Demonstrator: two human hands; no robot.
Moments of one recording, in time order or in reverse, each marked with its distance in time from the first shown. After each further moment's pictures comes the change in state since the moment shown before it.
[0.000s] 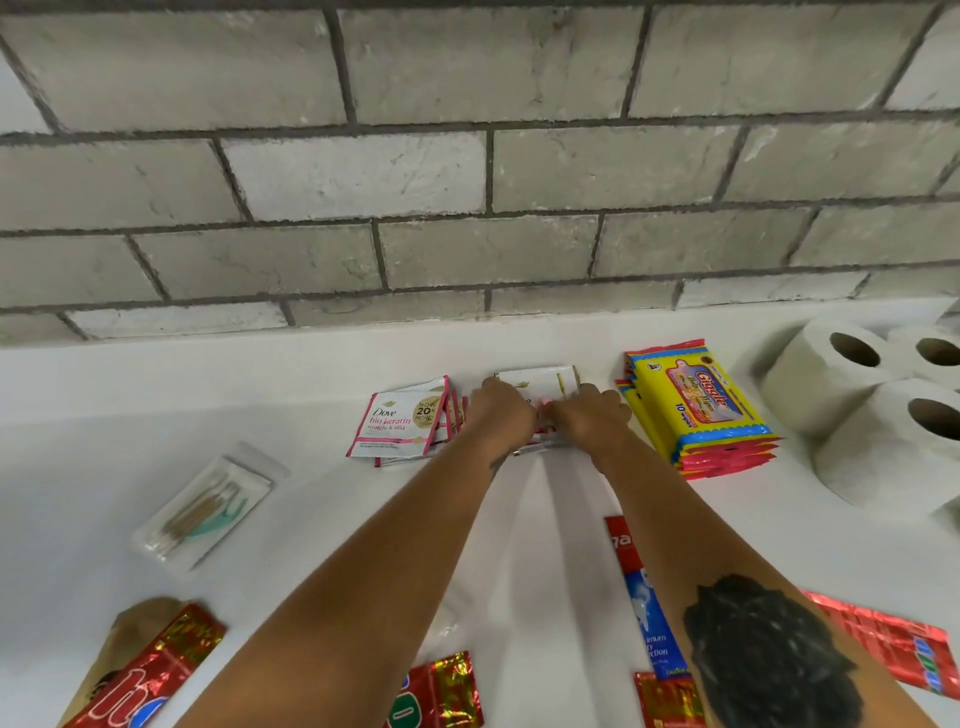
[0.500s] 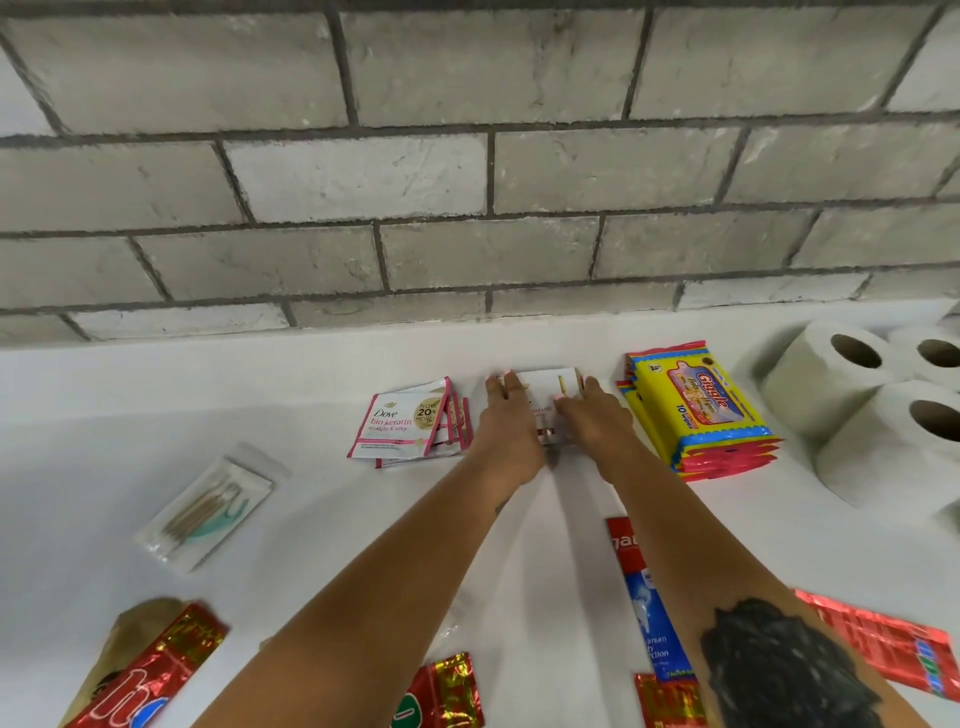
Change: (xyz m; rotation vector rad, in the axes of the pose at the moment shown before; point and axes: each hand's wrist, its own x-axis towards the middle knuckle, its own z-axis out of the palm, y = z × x) left_hand -0.021 -0.012 0.012 0.227 -0.040 0.258; right_hand -0.007 0.006 -0.003 0.107 0.020 -0.051
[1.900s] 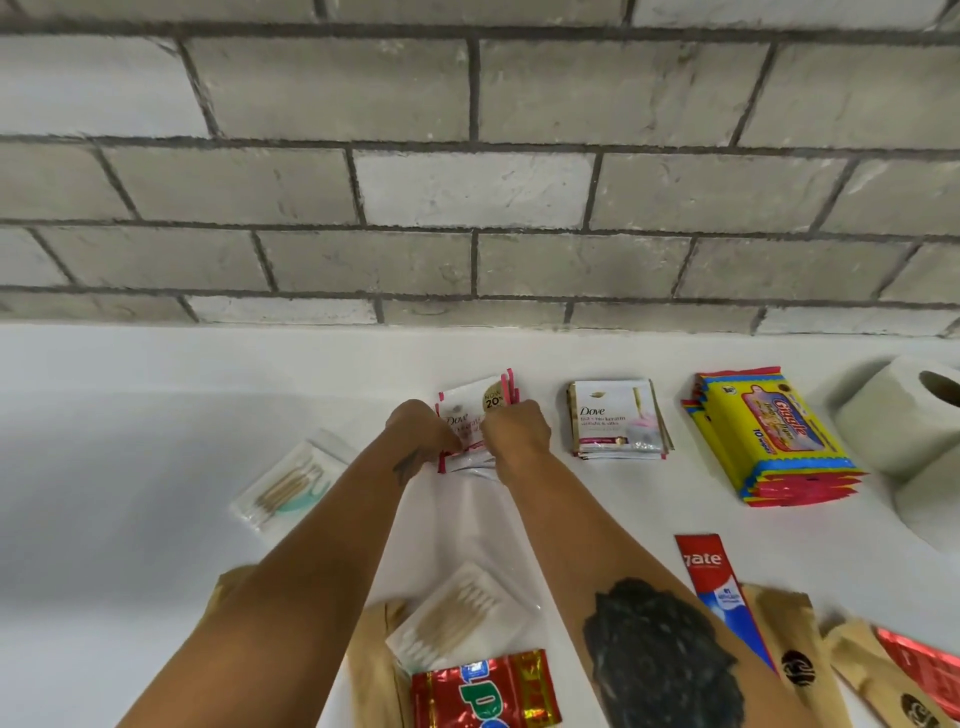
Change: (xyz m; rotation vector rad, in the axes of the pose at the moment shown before) left_hand -0.015 -0.126 -0.092 -0.281 0.021 -0.419; right_hand -0.053 -0.093 0.112 0.256 -0.138 0.108
